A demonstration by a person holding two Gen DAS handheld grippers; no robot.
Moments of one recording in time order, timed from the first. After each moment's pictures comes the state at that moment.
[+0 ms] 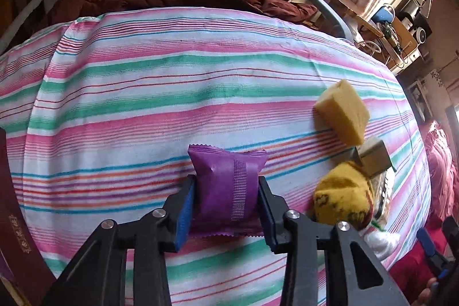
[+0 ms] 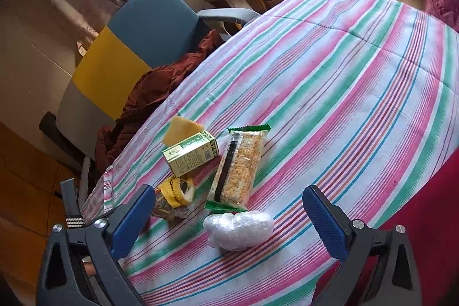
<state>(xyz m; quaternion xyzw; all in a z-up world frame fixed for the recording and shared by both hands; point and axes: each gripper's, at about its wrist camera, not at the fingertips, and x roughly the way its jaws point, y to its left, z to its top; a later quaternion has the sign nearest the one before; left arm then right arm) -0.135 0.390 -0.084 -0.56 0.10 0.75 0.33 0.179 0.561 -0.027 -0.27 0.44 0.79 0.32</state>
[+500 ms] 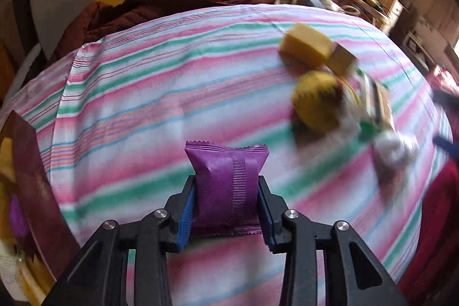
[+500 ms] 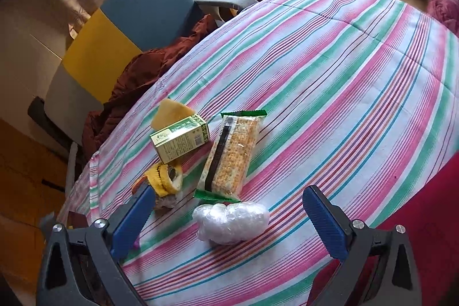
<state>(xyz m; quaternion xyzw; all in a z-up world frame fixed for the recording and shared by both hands) -0.040 0.354 -0.082 -0.47 0.21 0.78 0.36 0.164 0.558 -0.034 -0.32 0.43 0.78 0.33</state>
